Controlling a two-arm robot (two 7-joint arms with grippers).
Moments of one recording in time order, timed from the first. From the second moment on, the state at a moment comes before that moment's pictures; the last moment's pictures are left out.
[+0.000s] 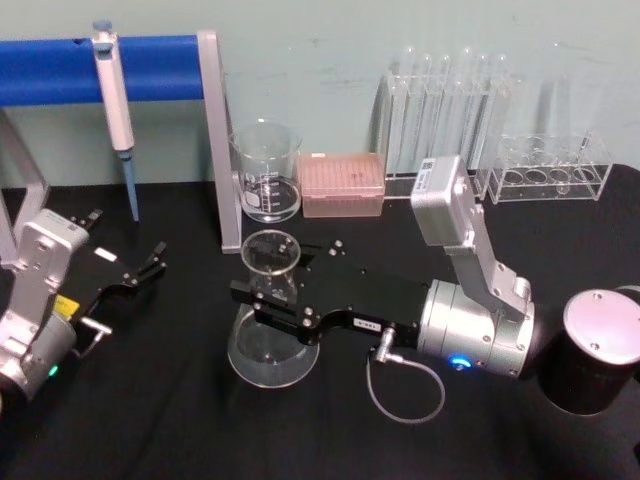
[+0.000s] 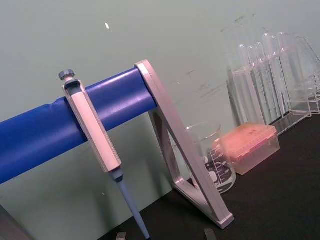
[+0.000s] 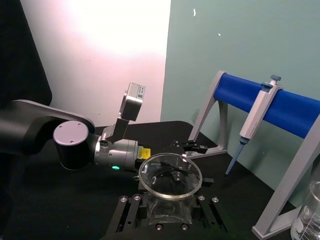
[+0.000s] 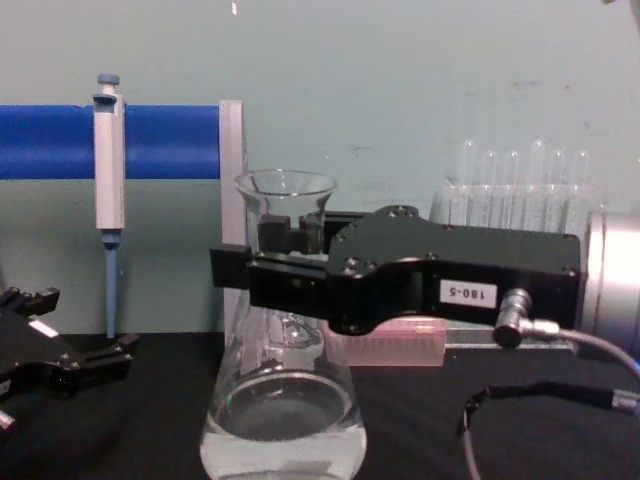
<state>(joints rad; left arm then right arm) -0.20 0.60 0.45 -1.41 -0.25 -0.12 0.03 0.32 0.48 -0.60 -1.71 0.45 0.08 0.60</state>
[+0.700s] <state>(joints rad) -0.20 0.60 0.45 -1.41 -0.25 -0.12 0.03 0.36 0.42 -0.55 -1.61 0.43 0.08 0.48</state>
